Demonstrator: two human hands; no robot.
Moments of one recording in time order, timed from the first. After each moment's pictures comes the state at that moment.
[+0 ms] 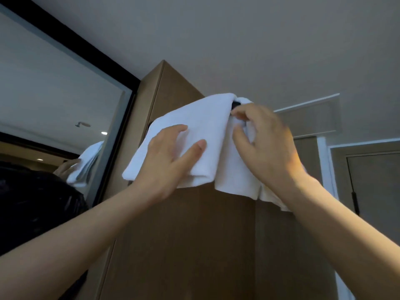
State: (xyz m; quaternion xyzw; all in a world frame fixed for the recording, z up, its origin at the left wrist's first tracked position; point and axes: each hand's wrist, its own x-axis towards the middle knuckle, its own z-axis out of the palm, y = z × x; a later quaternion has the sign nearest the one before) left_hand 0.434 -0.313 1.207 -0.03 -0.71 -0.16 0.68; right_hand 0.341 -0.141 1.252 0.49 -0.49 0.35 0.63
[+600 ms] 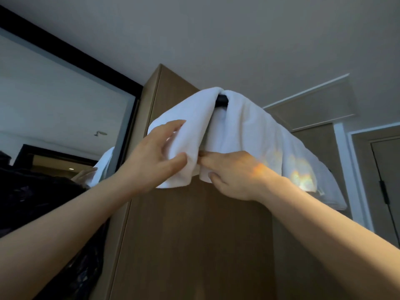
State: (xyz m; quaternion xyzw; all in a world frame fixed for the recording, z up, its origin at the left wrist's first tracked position) left_hand 0.455 -0.293 1.209 0.01 -0.78 -0.06 0.63; right_hand 0.290 -0.162 1.235 0.61 -0.60 0.01 0.52
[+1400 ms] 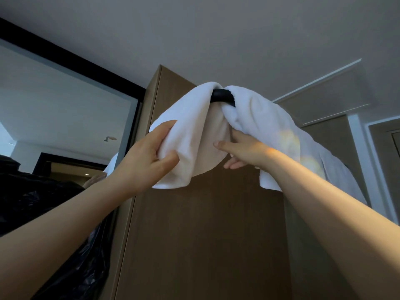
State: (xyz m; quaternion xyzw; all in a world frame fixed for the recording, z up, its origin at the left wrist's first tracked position) left_hand 0.448 -0.304 1.209 0.02 -0.78 -0.01 0.63; right_hand 0.238 -0.188 1.284 0.59 -0.65 0.45 0.15
